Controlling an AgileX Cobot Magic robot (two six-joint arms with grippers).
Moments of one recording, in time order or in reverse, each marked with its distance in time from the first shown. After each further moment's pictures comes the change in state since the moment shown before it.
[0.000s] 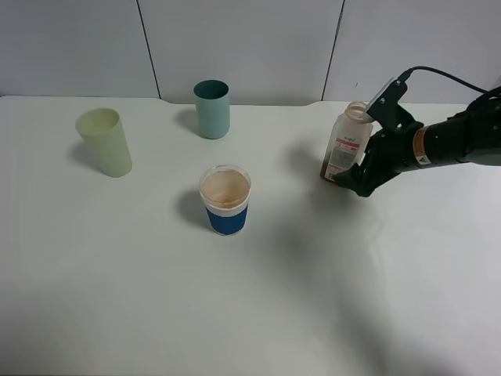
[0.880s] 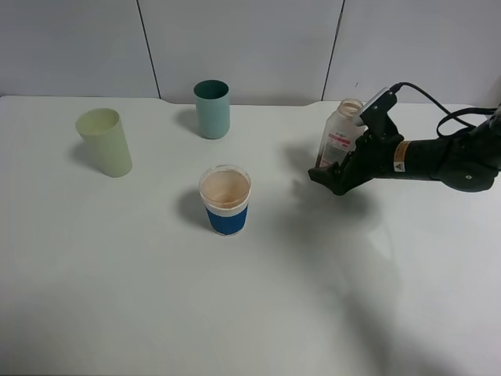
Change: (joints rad) left arm 0.000 0.000 0.000 0.001 0.000 0.000; right arm 0.000 0.179 -0.002 0.317 -0.312 -0.256
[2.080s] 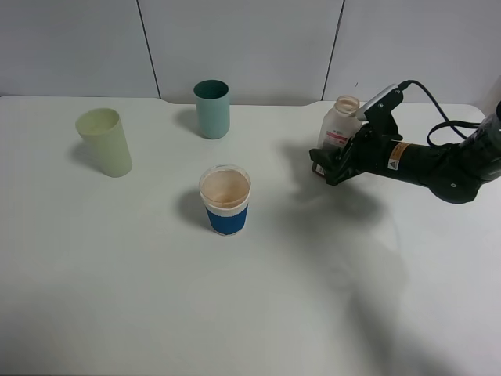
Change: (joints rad) left arm 0.000 0.000 0.000 0.000 0.000 0.000; right arm 0.000 0.077 -0.001 0.215 -0.210 -0.173
